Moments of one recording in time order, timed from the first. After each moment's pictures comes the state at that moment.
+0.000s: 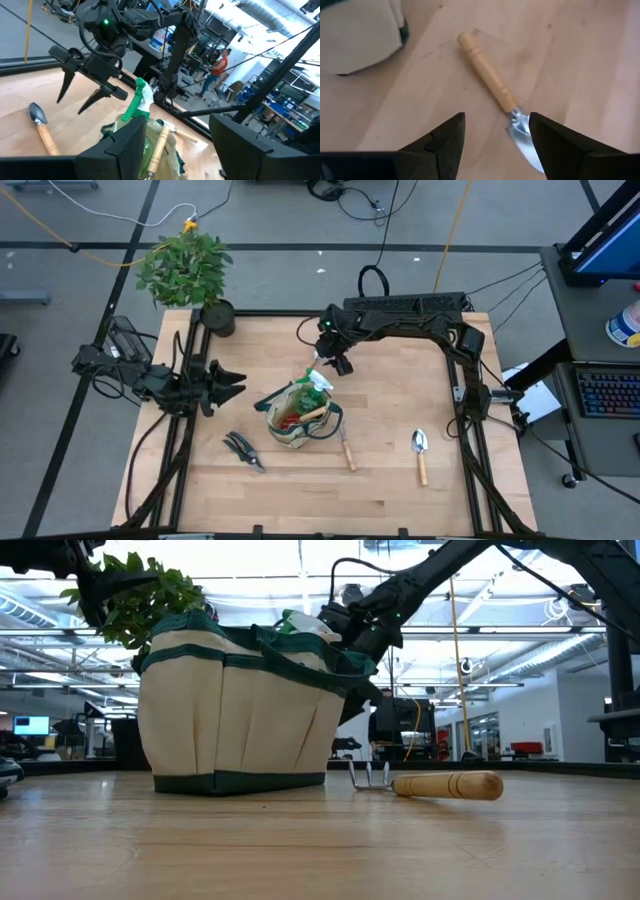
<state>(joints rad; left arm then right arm) -0.37 0.33 0.34 0.00 -0.50 -0.58 -0.43 2.02 1.50 -0.47 -0.32 -0.78</state>
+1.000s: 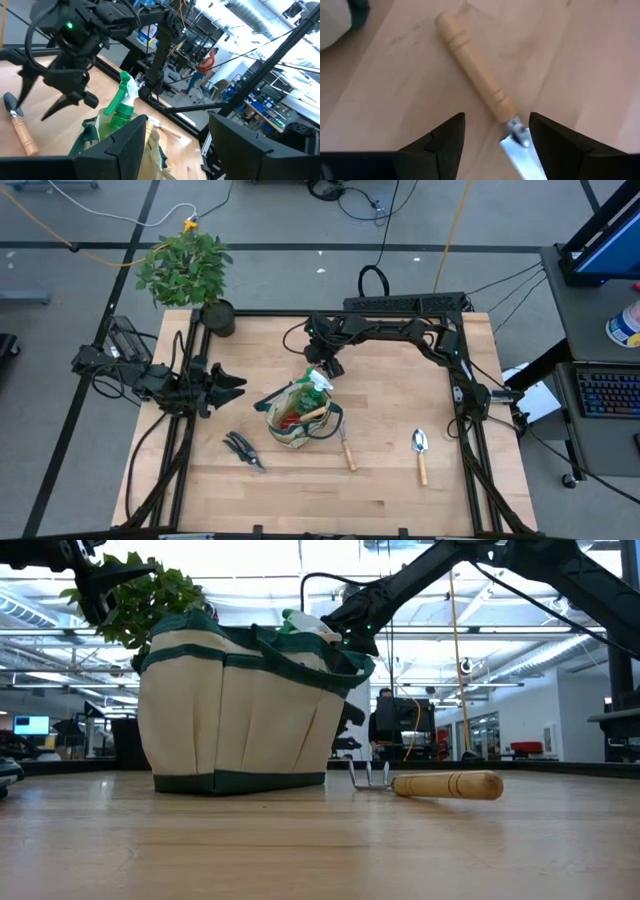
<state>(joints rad) -0.37 0.33 0.34 0.01 -0.43 -0.63 -0.38 2.21 1.72 -0.61 -0.19 -0.81</state>
